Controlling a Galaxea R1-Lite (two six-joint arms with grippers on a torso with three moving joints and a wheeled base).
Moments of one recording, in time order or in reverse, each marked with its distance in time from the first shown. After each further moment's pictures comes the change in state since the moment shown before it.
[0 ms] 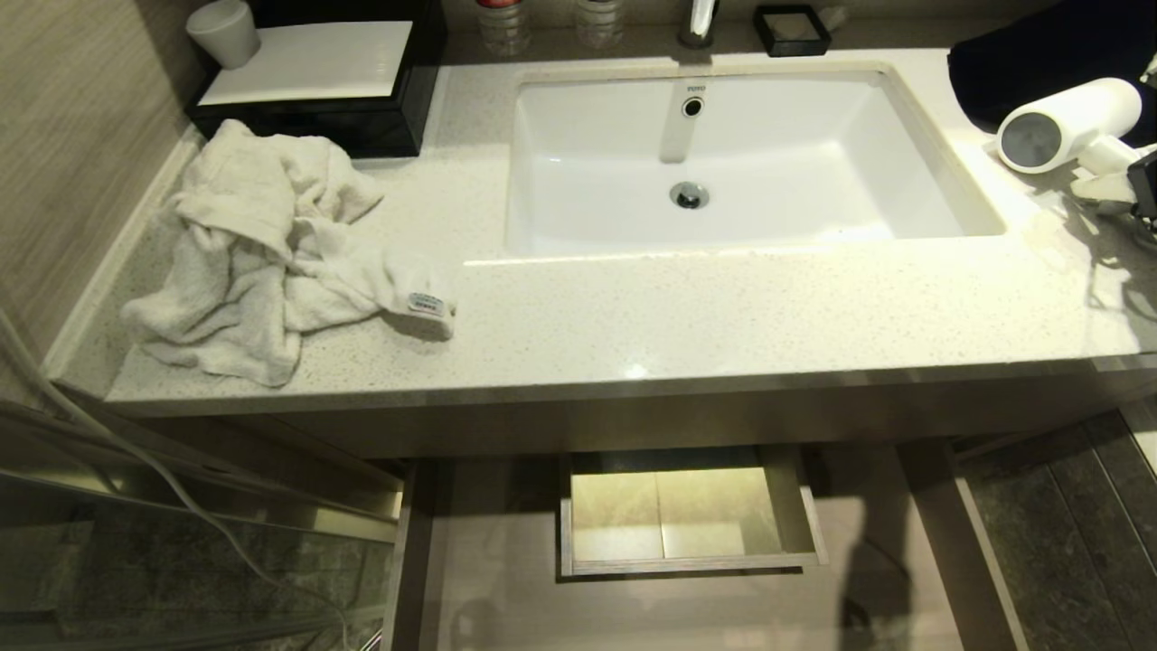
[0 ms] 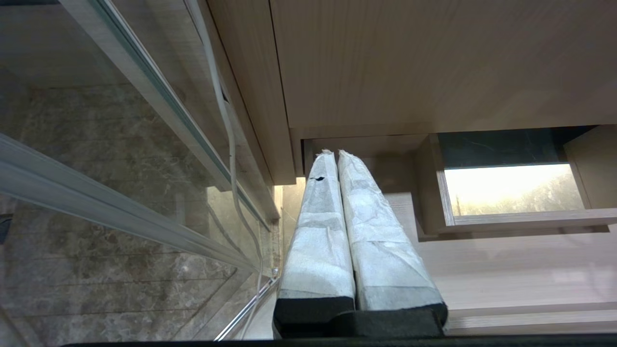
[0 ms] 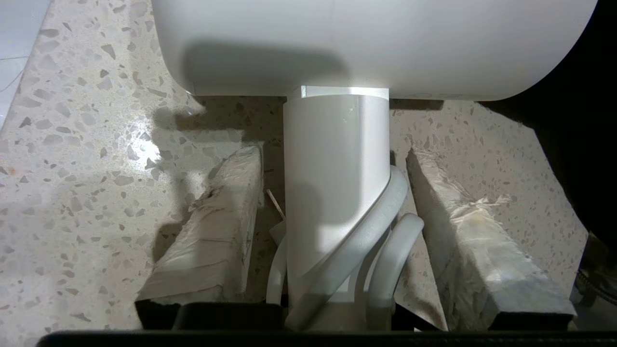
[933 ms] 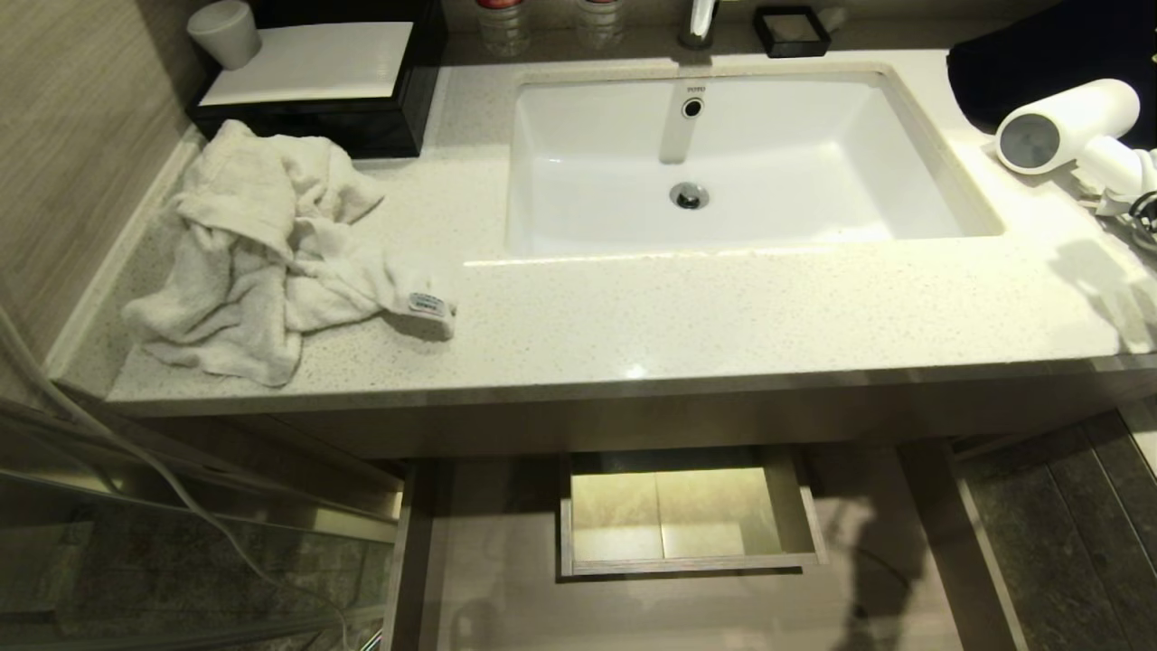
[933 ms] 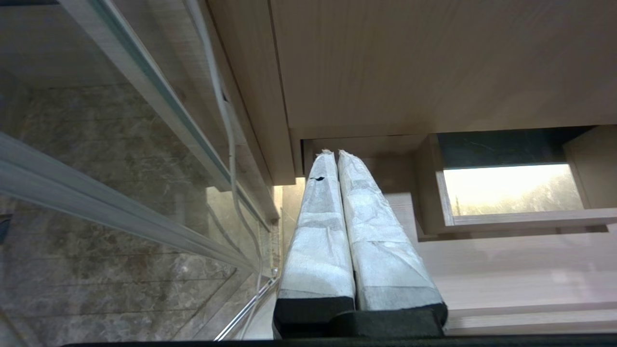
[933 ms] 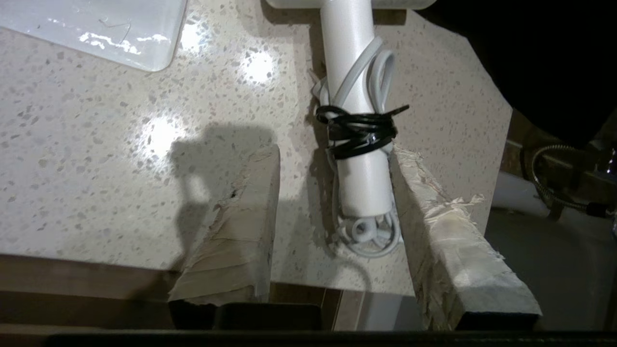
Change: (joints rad) left arm 0.000 0.000 0.000 0.000 -0.001 0.000; right arm -0.071 -0.401 0.282 0.113 -0.001 0.040
